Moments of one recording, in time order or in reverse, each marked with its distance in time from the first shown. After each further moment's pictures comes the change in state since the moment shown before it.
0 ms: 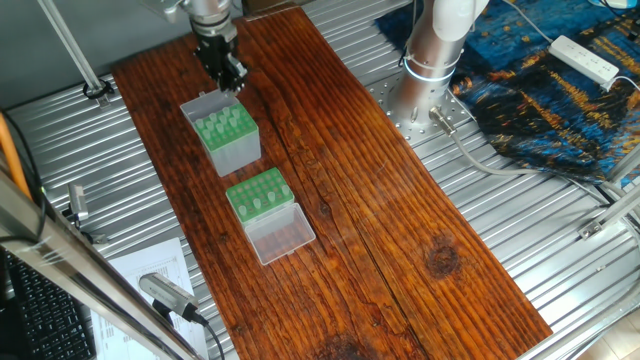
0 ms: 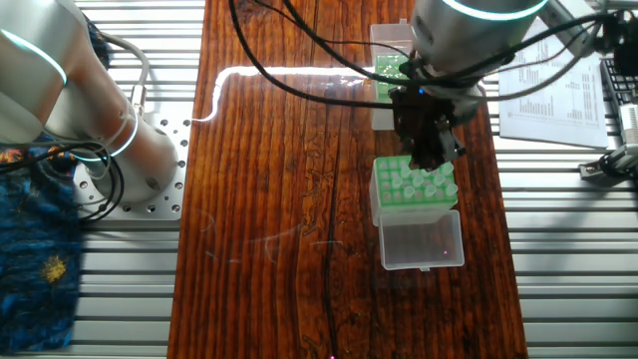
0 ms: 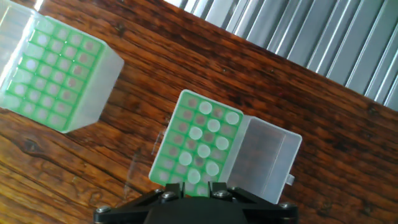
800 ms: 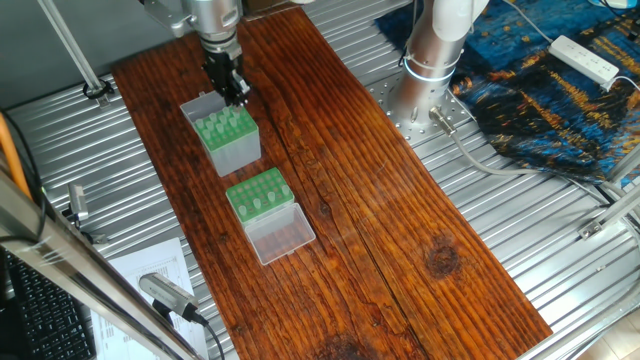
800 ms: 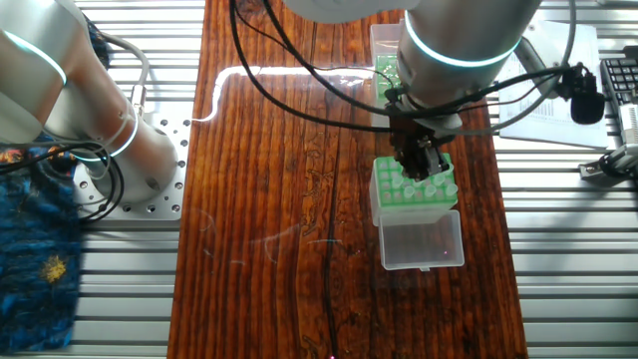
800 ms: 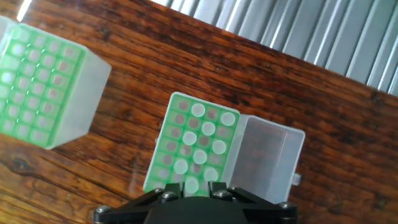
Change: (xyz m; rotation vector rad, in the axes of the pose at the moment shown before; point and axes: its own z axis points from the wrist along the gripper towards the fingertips) arm 0.001 0.013 0.031 -0.027 -0.029 0.058
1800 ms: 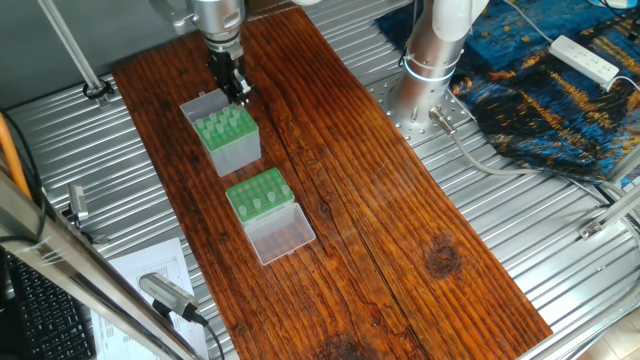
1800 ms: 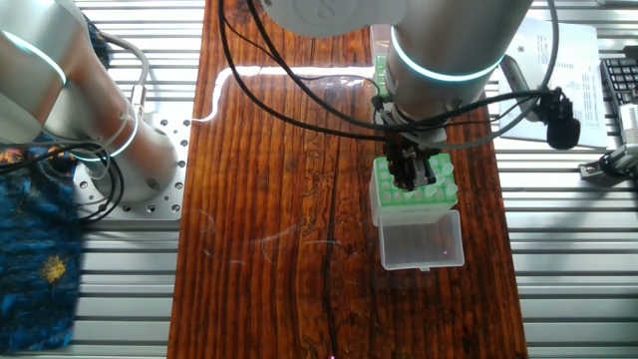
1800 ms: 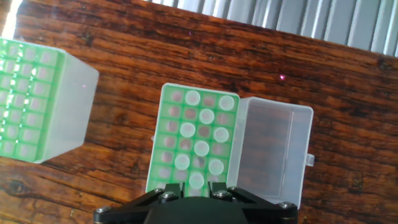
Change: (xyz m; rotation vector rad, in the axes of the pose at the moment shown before) arm 0.012 -0.008 0.010 0.012 -0.003 0.145
